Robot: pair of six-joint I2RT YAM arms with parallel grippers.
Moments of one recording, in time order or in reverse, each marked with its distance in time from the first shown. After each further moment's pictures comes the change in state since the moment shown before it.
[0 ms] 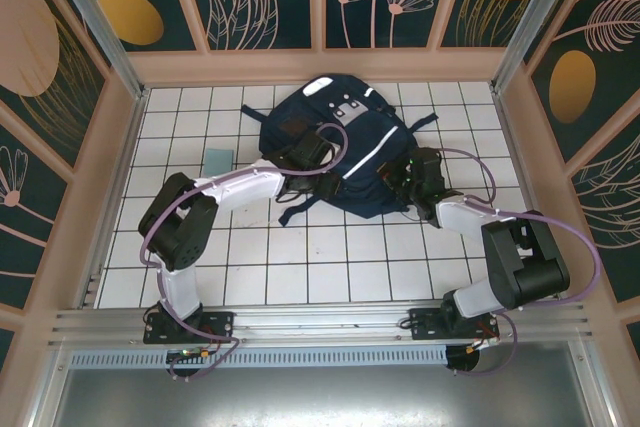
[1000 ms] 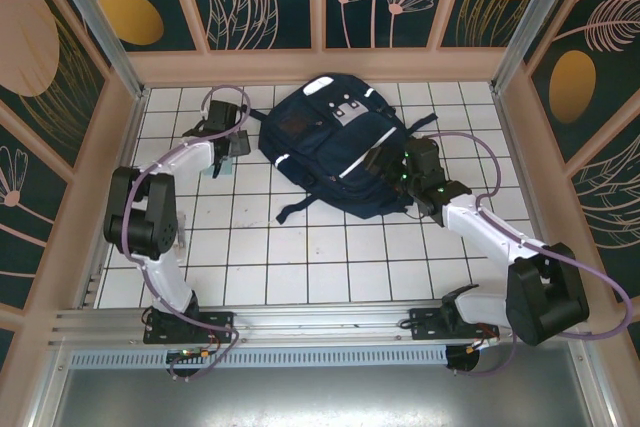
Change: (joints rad) left arm 0.527 -0.034 -0.054 0.015 -0.338 -0.077; right arm 0.096 -0.191 0.140 -0.378 0.147 -0.234
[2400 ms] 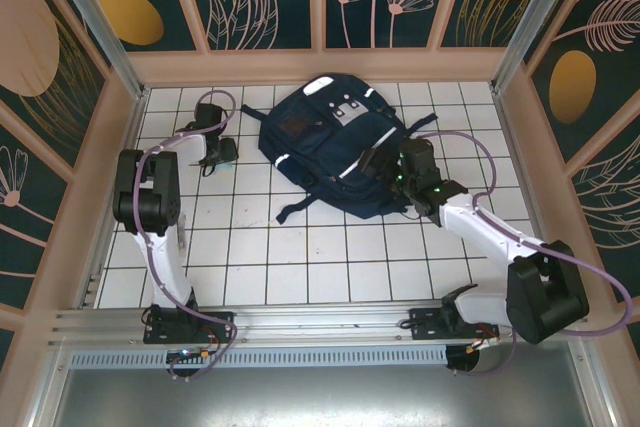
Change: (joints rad) left arm 0.111 0.170 0.071 0.008 0.253 -0.001; right arm 0.045 0.016 0.015 0.006 0.006 0.000
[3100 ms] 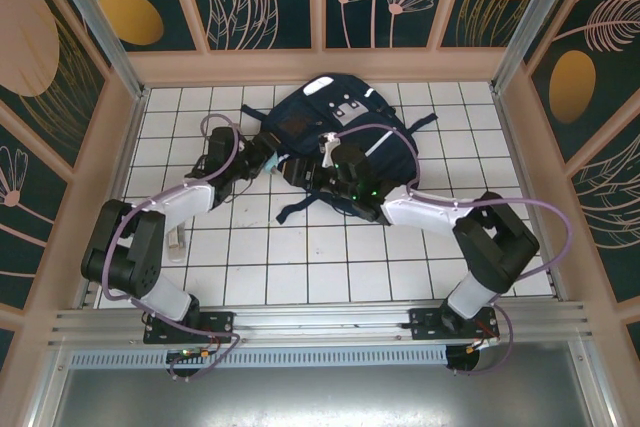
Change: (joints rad) left arm -0.249 -0.446 -0.492 0.599 0.310 -0.770; right arm 0.347 0.351 0.167 0.468 -0.128 -0.054
